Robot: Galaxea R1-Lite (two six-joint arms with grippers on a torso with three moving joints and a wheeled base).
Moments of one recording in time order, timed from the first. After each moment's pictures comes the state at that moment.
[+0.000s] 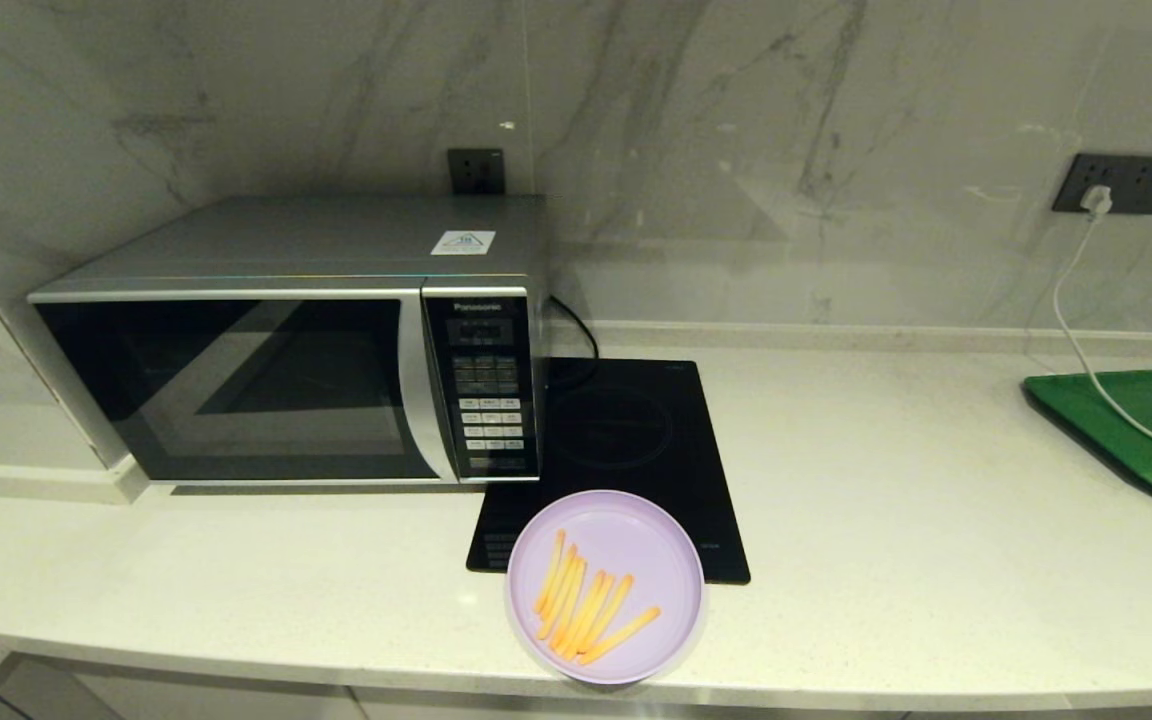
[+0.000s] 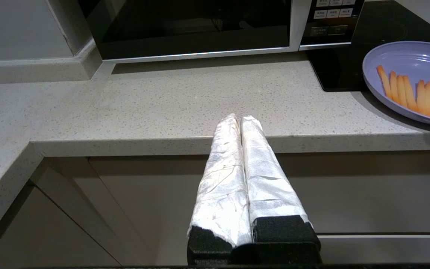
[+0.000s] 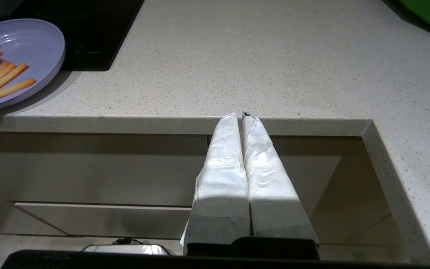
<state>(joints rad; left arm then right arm) 0.00 0.00 0.00 0.00 0.00 0.04 0.00 0.00 -0.11 0.26 -0.03 0.08</state>
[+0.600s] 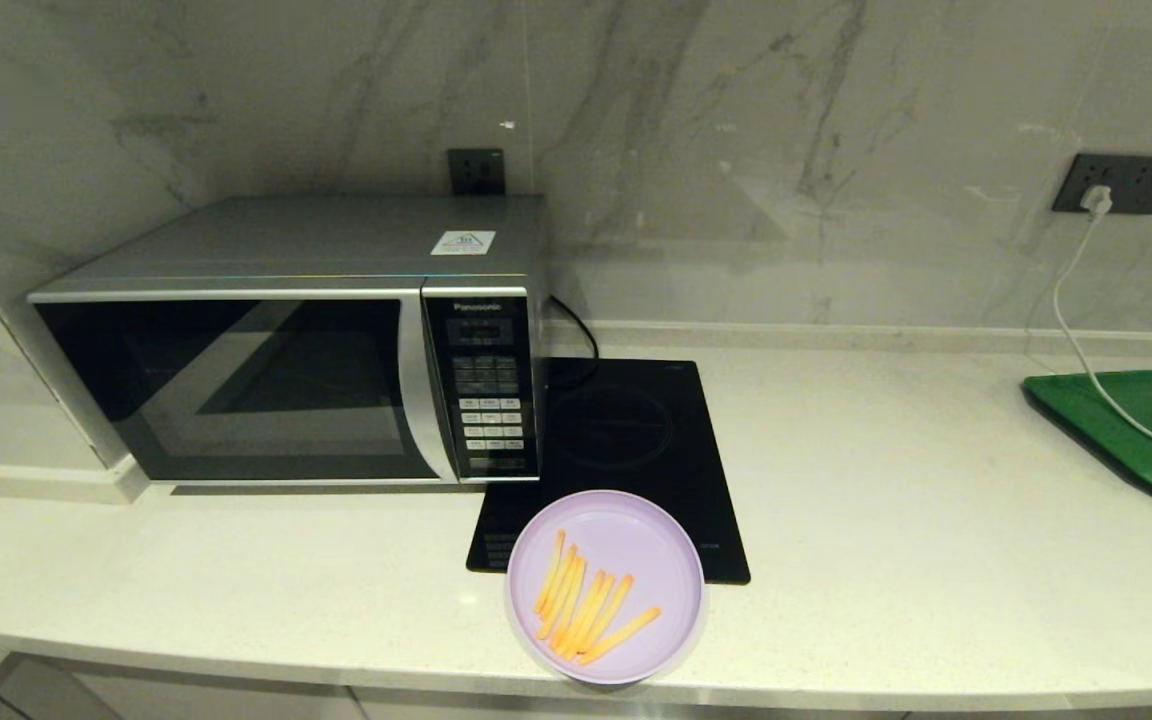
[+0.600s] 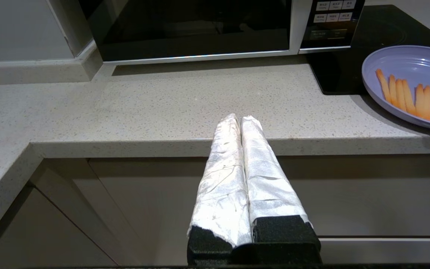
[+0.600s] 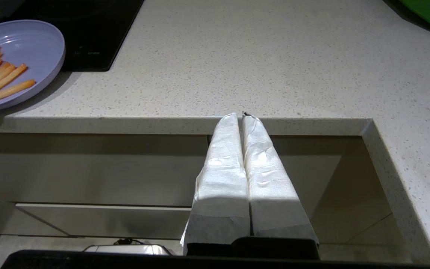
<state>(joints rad) 0.00 0.00 0.00 0.00 0.00 0.04 0.00 0.00 -0.11 0.26 -0.03 0.08</state>
